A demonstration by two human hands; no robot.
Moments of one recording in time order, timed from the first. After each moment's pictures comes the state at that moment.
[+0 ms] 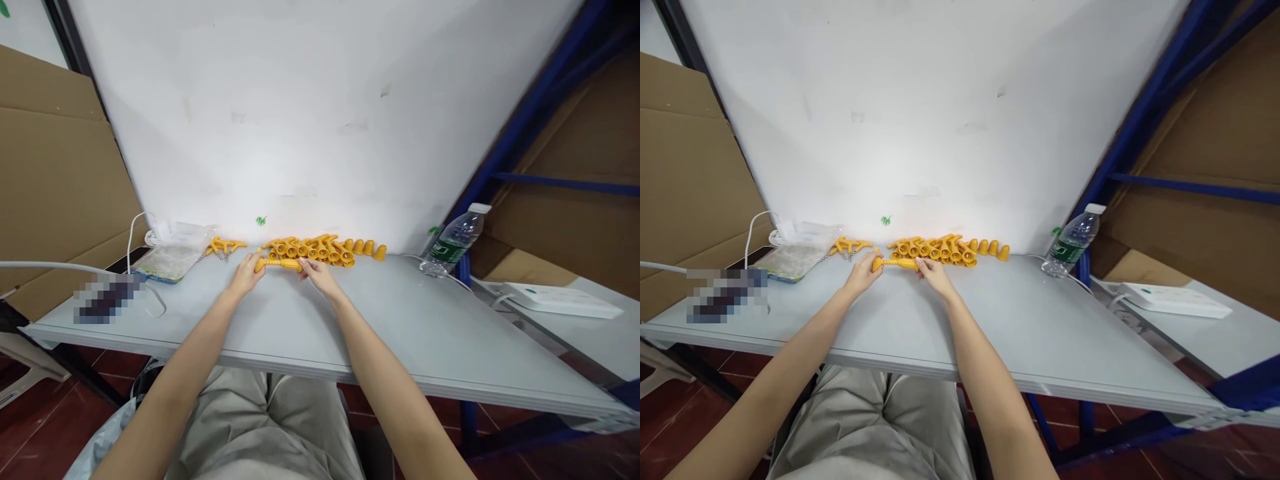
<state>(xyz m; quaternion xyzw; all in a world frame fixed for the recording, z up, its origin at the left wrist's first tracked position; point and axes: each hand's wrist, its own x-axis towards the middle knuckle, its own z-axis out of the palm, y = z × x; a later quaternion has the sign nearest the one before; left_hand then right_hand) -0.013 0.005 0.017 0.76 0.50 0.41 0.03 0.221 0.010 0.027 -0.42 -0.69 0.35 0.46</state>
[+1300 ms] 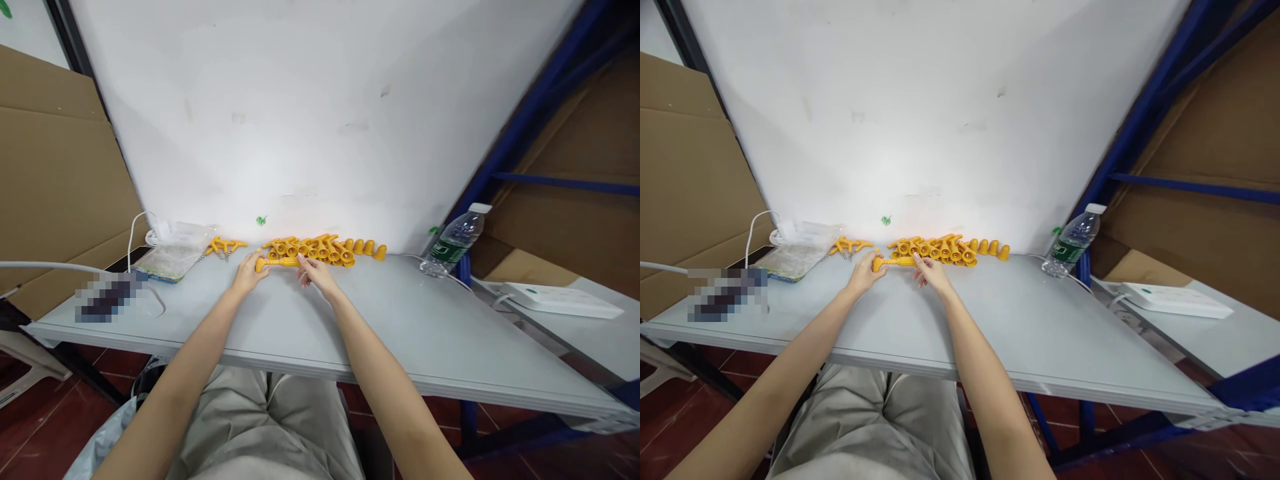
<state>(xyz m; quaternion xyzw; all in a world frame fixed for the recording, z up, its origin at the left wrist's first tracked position) -0.003 0.000 0.023 0.74 0.51 0.44 0.06 0.211 -0.008 0.045 -0.47 -0.61 0.45 0.46</state>
